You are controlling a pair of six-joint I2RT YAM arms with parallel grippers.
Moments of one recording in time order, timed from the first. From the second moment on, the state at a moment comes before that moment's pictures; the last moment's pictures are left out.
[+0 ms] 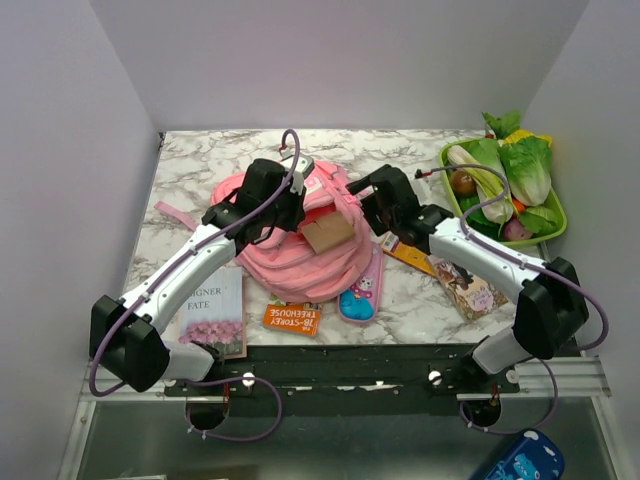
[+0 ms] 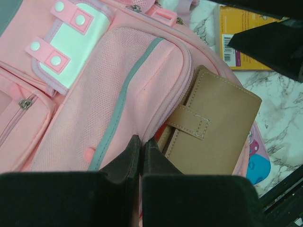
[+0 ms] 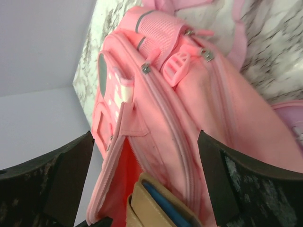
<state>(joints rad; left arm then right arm) -0.54 1.33 1.17 -0.45 0.12 -0.10 0.68 1.53 1.14 -0.22 0.38 1.44</state>
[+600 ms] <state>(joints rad) -0.54 1.33 1.17 -0.44 0.12 -0.09 0.64 1.35 0.99 -0.39 0.21 1.36</state>
